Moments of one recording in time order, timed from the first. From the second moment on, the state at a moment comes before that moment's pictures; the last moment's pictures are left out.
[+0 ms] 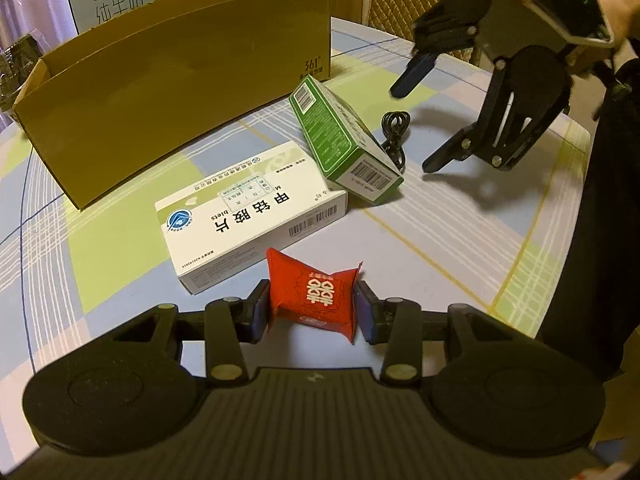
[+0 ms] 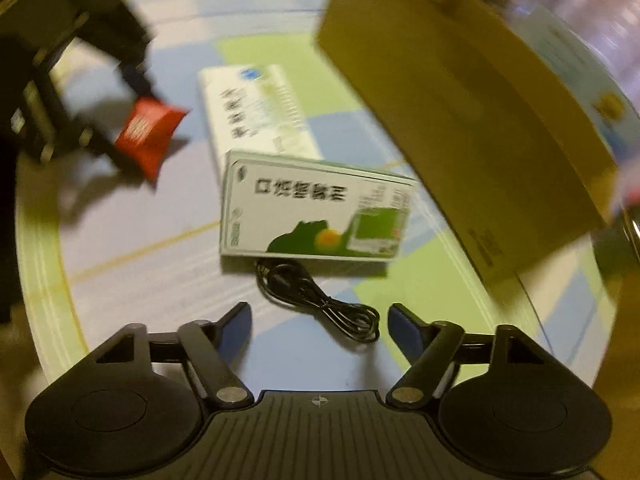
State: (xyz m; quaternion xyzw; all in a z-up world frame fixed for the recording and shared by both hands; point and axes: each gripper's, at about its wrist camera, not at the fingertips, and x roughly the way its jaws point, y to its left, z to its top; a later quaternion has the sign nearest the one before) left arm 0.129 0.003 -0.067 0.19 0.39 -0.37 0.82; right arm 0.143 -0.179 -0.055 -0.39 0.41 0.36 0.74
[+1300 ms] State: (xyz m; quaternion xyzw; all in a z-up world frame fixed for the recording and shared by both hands) left arm 0.124 -0.010 -0.068 0.21 0.38 -0.36 0.83; right arm 0.106 -0.208 -0.056 -0.01 0.53 0.25 0.81
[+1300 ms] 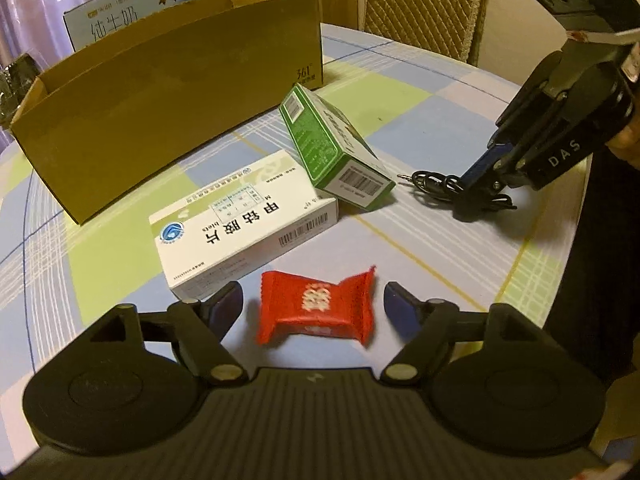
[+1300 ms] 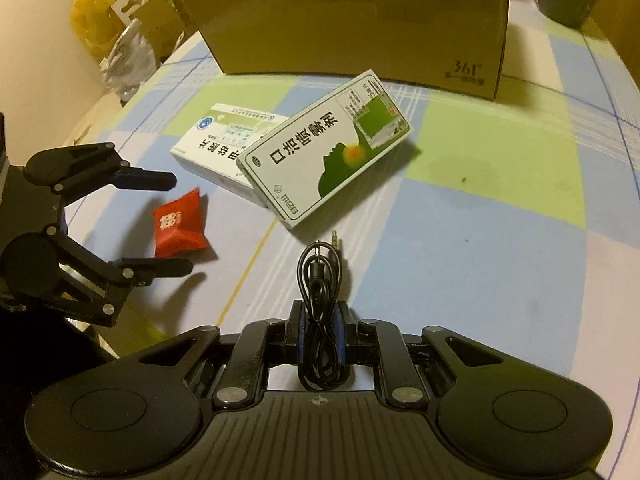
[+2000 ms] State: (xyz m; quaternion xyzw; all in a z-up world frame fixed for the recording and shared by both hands) left arm 0.123 -0.009 -0.063 0.18 0.39 -0.39 0.82; right arm 0.084 -0.189 -0.062 -0.09 0.47 0.25 0.84
